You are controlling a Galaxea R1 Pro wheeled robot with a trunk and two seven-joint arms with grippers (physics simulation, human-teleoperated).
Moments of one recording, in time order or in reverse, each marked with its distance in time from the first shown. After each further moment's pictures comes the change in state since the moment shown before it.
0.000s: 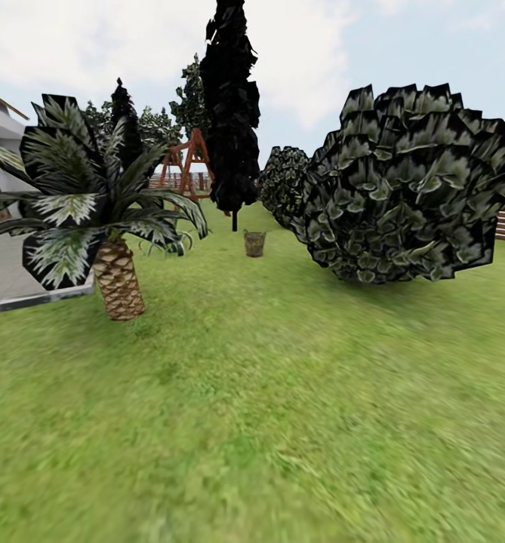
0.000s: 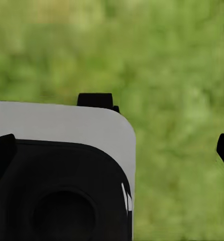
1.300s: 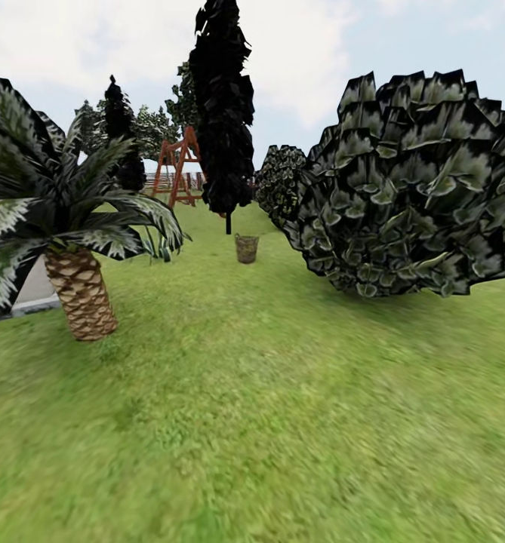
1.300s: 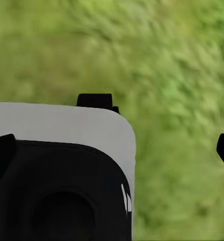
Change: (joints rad) left arm 0.000 0.000 0.000 0.000 0.000 0.000 0.000; right arm 0.000 0.000 0.000 -0.001 0.001 0.000 0.000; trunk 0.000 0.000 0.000
